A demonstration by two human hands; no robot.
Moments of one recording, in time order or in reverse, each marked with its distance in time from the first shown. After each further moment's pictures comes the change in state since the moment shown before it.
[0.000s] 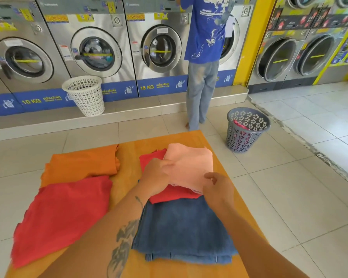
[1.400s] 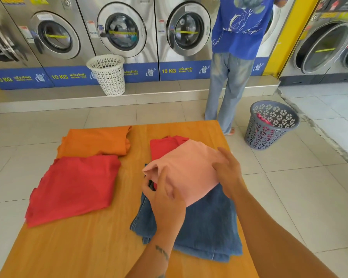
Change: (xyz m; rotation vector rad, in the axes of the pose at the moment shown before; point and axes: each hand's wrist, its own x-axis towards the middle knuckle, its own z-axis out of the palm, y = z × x) left_hand -0.084 0.010 0.095 -0.566 0.646 -0.218; right_hand 0.072 0.015 0.007 0.312 -0.171 -0.010
